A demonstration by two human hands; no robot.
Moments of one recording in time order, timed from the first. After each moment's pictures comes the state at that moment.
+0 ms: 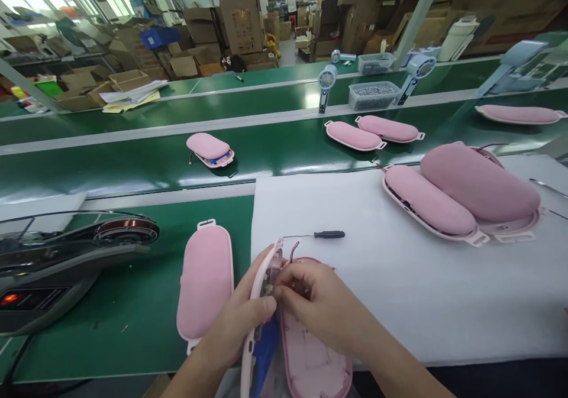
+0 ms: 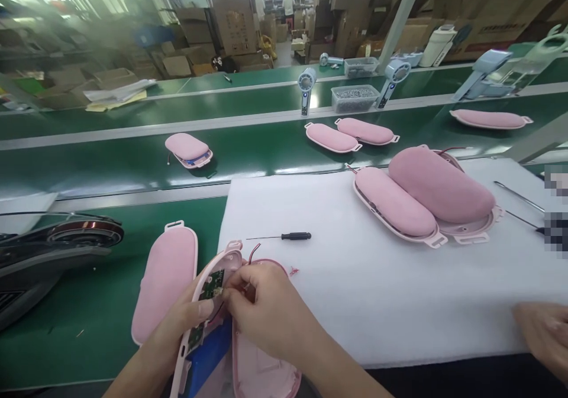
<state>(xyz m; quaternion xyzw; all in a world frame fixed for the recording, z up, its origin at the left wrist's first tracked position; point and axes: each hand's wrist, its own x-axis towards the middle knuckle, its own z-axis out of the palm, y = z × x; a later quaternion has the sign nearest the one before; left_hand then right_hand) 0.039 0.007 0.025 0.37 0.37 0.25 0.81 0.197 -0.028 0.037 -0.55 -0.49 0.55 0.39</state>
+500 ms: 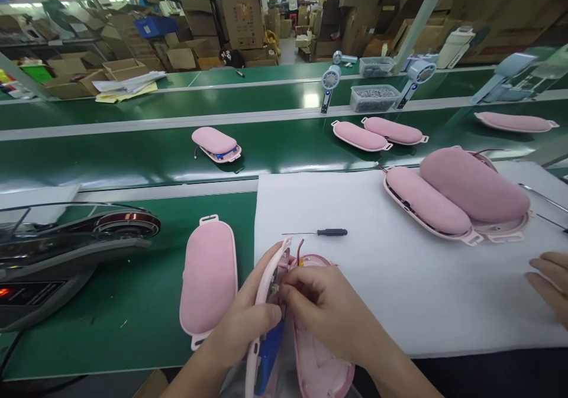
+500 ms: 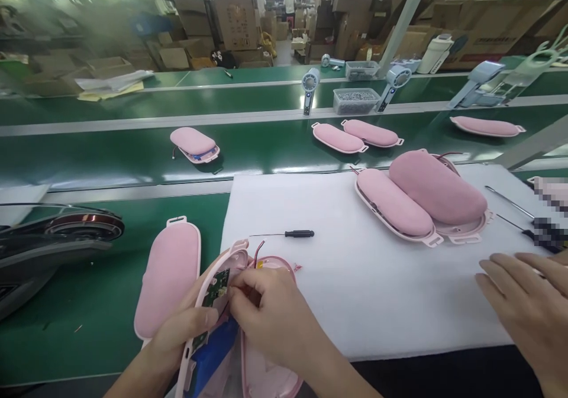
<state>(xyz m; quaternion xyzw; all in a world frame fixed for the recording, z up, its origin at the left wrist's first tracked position) 0.032 0.006 0.016 0.37 0.32 0.26 0.83 0.185 -0.034 0.039 -0.56 -0.53 0.51 0.38</state>
